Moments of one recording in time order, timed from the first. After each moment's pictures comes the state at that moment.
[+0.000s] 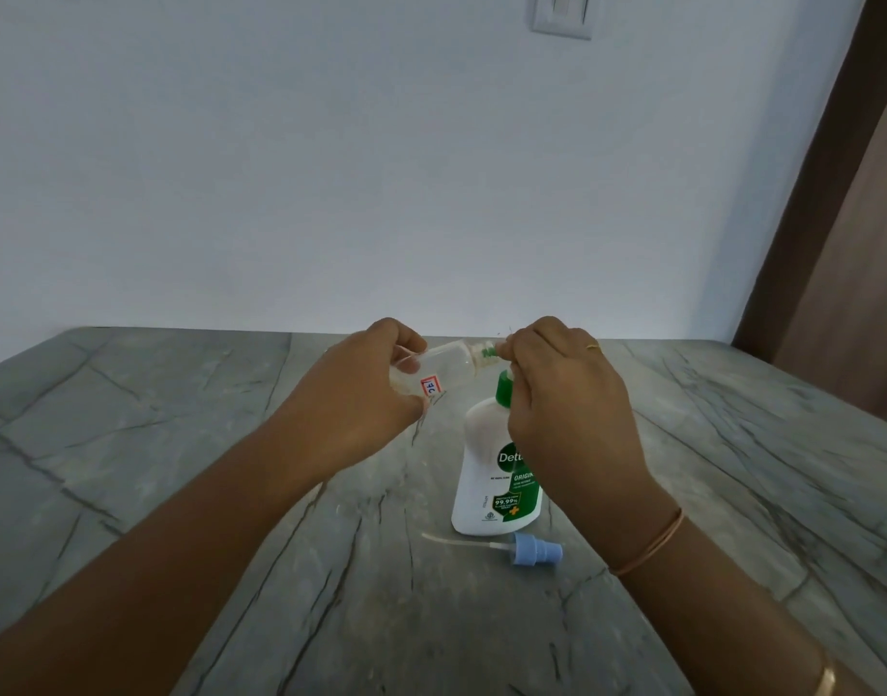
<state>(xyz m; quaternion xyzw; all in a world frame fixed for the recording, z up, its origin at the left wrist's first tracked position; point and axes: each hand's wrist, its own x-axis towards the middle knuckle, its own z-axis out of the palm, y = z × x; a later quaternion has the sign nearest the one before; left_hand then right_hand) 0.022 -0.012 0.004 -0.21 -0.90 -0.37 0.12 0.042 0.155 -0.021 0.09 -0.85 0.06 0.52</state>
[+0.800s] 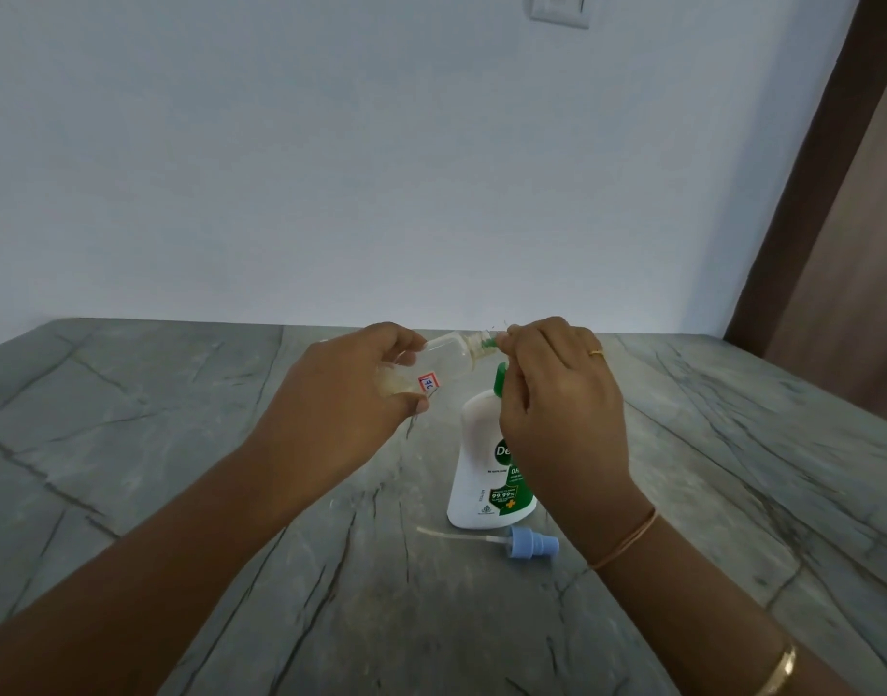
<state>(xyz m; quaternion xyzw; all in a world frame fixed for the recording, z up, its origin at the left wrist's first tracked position) 0.029 -0.015 -0.006 -0.22 -0.88 -0.38 0.18 0.037 0.154 -0.035 0.10 -0.81 0.08 0.58</state>
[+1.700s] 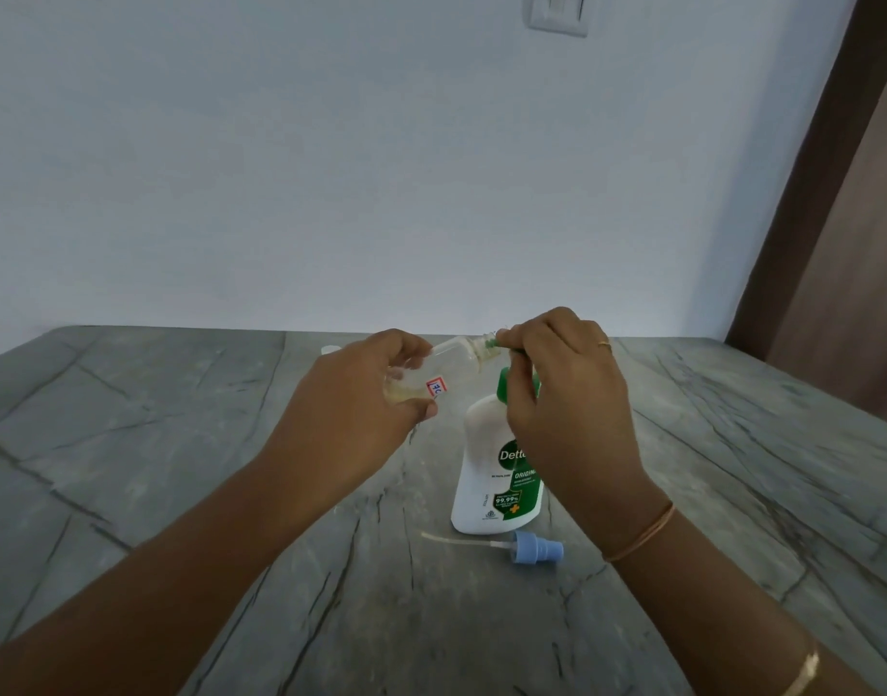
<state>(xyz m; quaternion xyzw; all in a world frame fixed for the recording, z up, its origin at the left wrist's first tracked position) 0.028 -0.012 -0.010 -0.22 -0.87 -0.39 0.18 0.039 0.154 -0.023 0.10 -0.82 0.12 0.55</state>
